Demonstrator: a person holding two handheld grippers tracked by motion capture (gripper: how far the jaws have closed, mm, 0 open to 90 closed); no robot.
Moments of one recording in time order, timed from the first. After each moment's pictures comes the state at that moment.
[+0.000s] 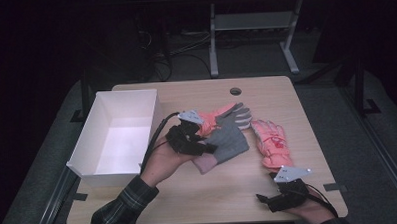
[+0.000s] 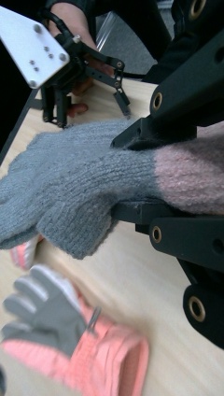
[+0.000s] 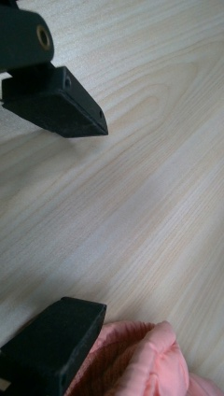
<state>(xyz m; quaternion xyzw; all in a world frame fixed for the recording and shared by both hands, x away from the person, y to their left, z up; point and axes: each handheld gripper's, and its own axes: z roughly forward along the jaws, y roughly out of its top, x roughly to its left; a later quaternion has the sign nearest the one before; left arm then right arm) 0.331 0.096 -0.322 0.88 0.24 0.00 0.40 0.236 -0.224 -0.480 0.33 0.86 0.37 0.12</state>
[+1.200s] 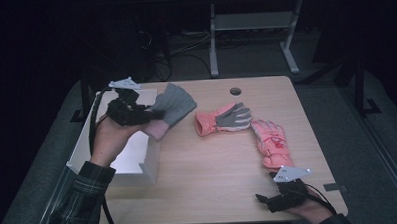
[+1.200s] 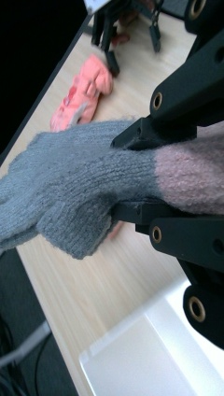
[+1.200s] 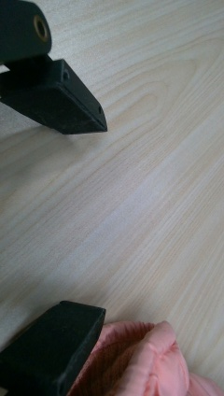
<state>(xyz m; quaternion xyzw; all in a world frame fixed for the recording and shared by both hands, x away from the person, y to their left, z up) 0.357 0.221 -0.260 0.82 0.37 0.10 0.42 0.236 -0.223 -0.481 0.34 0.86 0.37 0.12</state>
